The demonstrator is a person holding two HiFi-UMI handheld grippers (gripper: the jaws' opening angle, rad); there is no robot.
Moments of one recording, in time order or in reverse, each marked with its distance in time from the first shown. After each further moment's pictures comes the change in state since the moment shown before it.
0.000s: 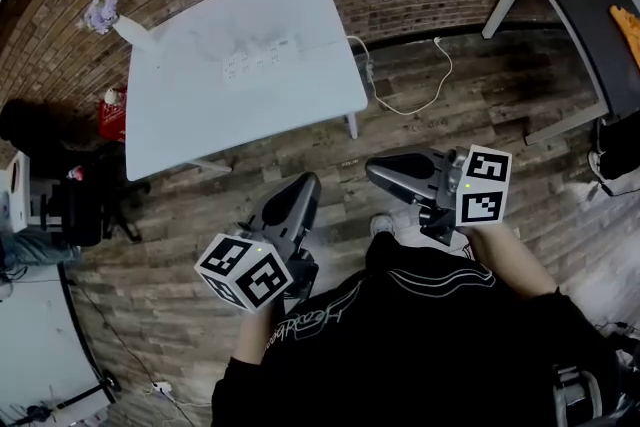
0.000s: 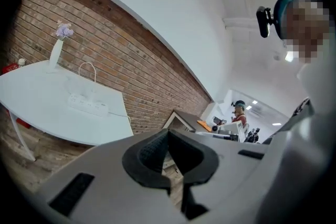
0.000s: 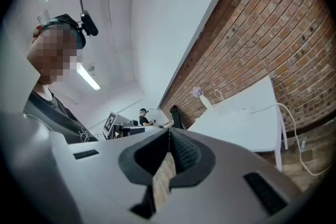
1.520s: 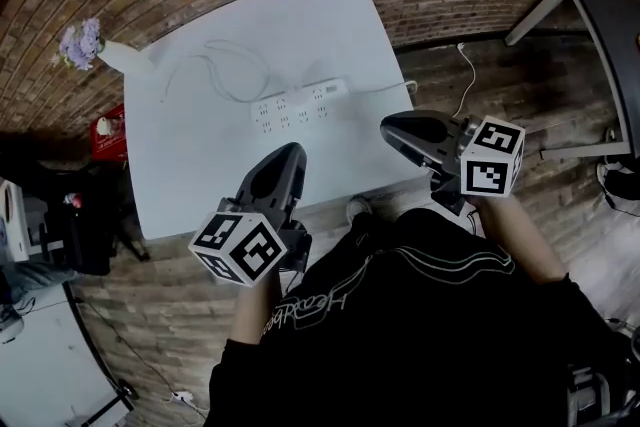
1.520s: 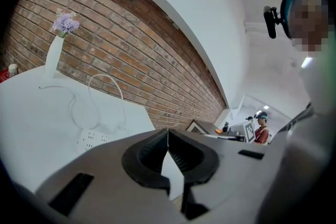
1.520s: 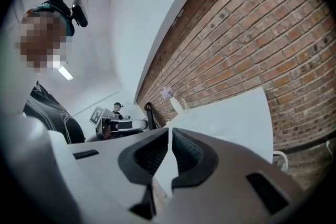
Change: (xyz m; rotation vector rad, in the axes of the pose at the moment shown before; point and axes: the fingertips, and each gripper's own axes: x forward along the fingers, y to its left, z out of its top) left arm 0.098 0.246 0.152 -0.040 -0.018 0.068; right arm 0.159 -0.225 0.105 -0.030 0.082 -0.218
